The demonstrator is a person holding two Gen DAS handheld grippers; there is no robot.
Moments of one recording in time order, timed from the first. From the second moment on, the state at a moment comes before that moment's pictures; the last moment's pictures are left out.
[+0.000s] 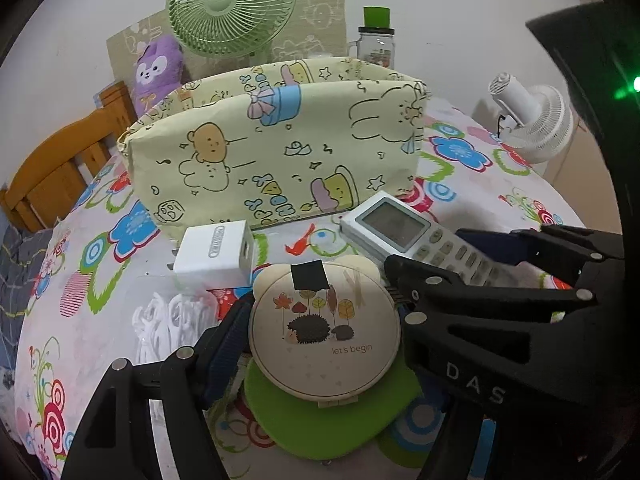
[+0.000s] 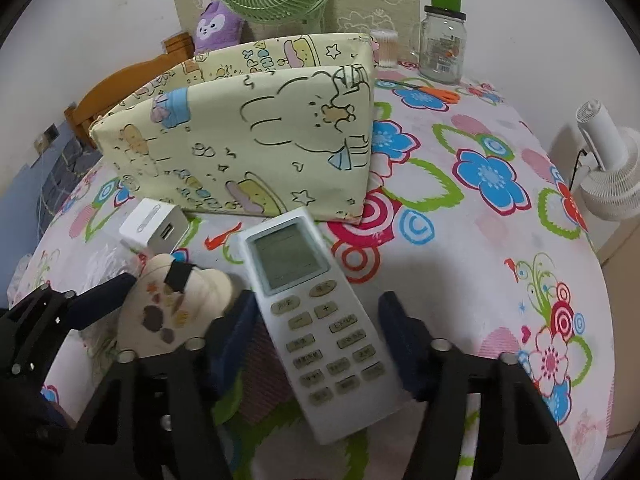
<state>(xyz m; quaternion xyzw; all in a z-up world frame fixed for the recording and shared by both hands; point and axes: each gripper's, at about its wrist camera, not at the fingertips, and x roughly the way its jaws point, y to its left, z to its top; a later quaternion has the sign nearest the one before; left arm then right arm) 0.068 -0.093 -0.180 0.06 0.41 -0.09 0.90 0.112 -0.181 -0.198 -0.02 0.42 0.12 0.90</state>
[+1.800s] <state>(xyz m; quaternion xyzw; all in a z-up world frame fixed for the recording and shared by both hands) 0.030 -0.062 -0.095 0.07 0.36 -0.06 0.93 0.028 -0.146 -0.100 0.00 0.33 0.06 0.94</state>
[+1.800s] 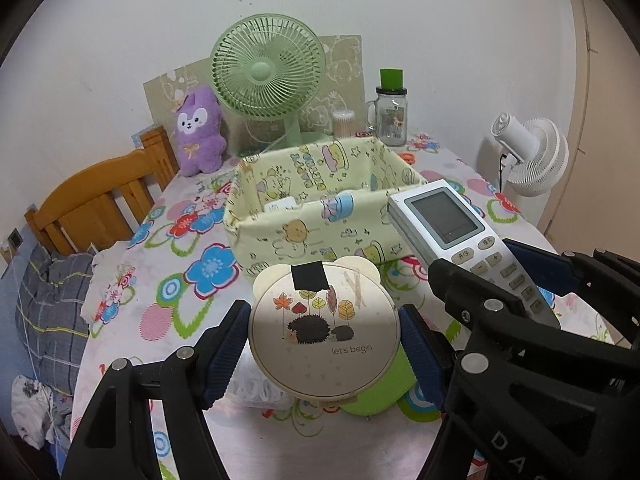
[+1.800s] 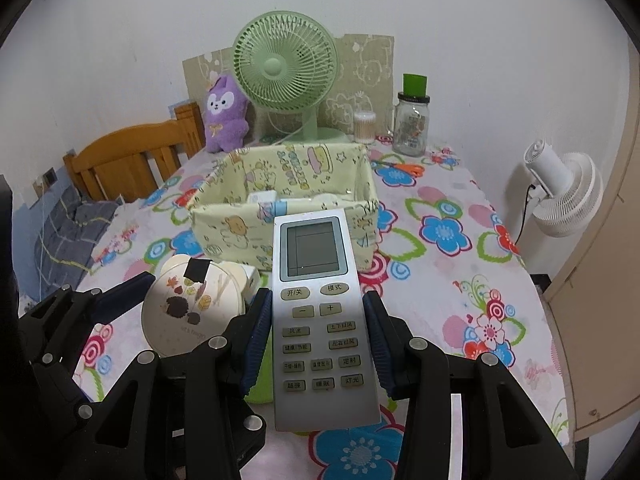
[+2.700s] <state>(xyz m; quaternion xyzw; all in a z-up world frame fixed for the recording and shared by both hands) 0.077 -0.048 -0.061 0.05 0.34 -0.06 0.94 0.072 -0.135 -0.059 -0.01 0.32 0.06 0.95</state>
